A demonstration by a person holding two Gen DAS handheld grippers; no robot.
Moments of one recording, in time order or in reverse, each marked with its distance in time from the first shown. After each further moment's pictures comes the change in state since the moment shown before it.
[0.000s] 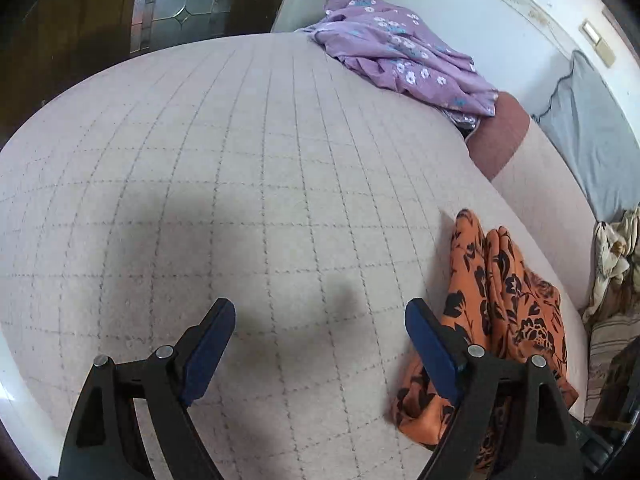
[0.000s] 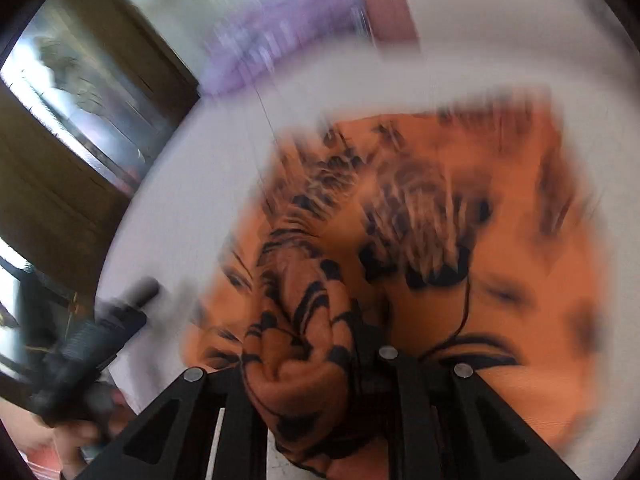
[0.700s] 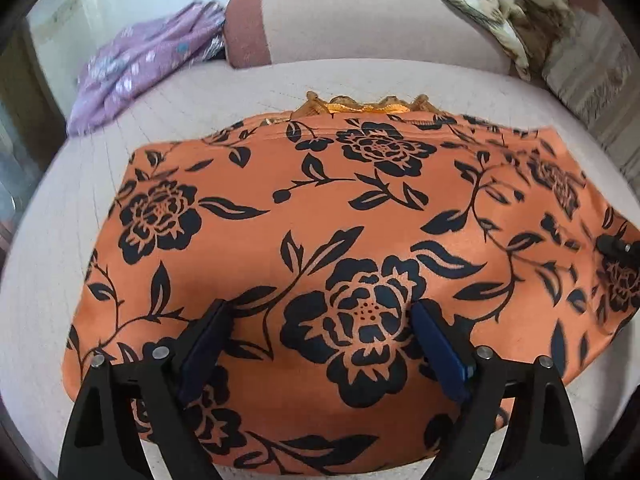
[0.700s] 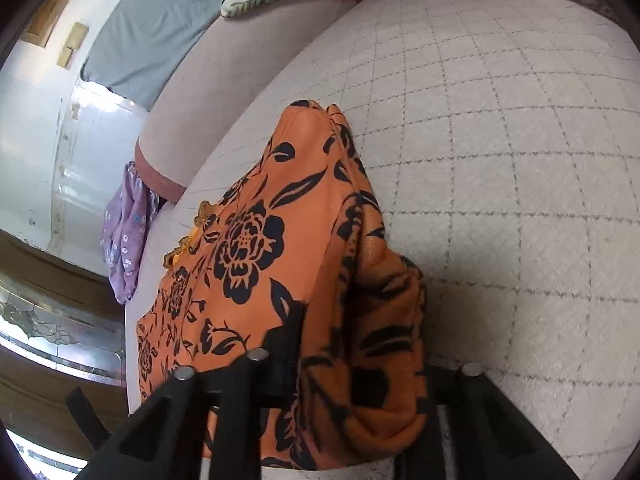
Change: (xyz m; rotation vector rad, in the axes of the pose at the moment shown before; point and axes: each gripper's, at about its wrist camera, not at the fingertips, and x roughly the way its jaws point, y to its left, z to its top) left arm 0.040 -0.239 -0.141 0.786 0.140 -0.030; right arm -0.176 -0.283 -0.097 0.646 -0.303 -0.078
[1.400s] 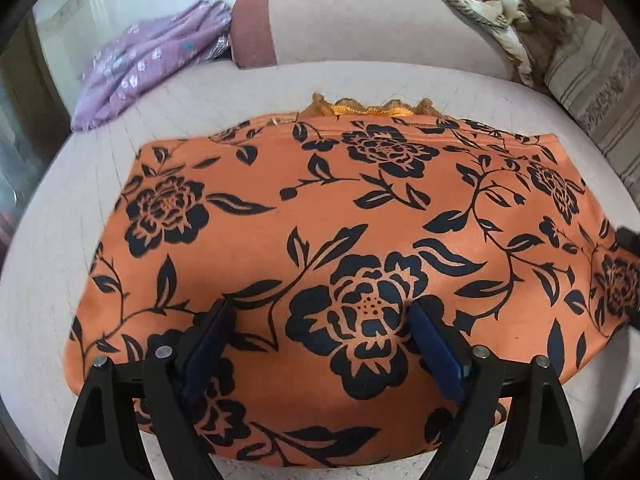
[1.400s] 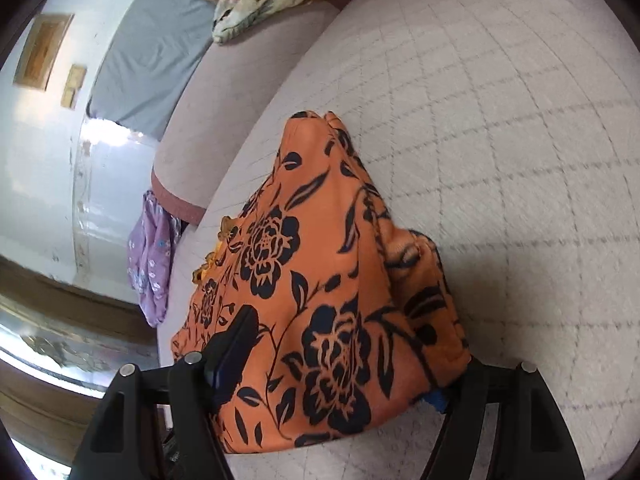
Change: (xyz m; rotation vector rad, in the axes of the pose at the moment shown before) left arm -0.007 -0.004 -0.006 0.005 -0.018 0.025; right arm -0.011 -0.008 -0.014 0.115 -0.040 0.095
